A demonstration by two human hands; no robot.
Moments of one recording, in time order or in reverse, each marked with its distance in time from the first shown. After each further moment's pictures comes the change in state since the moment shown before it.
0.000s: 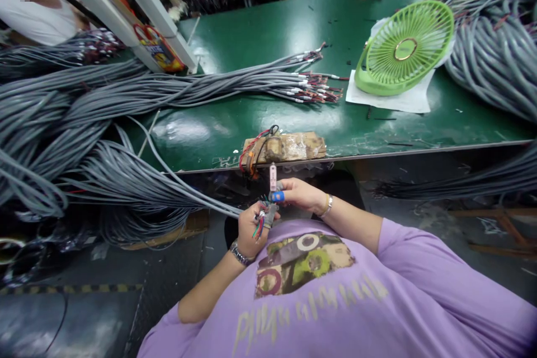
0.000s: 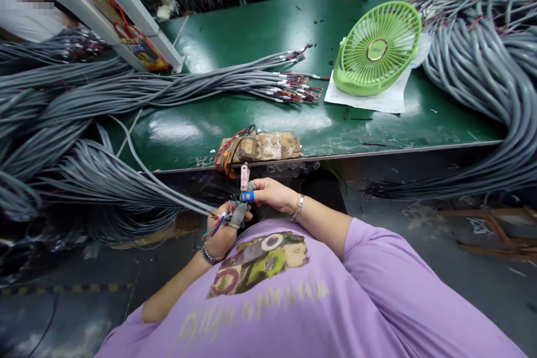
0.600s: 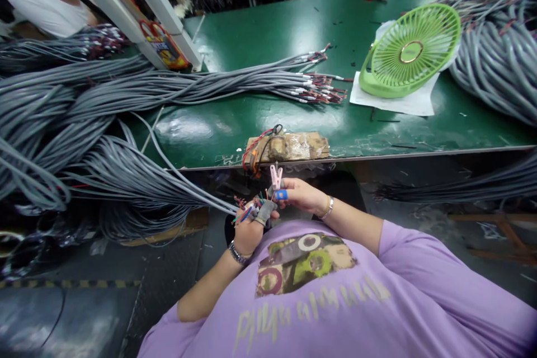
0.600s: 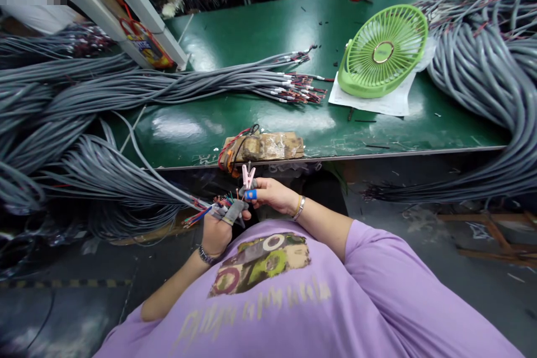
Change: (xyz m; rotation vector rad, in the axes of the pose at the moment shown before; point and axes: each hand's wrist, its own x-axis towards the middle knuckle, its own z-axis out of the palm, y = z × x) left_hand -0.002 0.001 -0.003 -0.191 0.078 -0.215; right_hand -0.001 0.002 0.000 0.098 -0.014 0.006
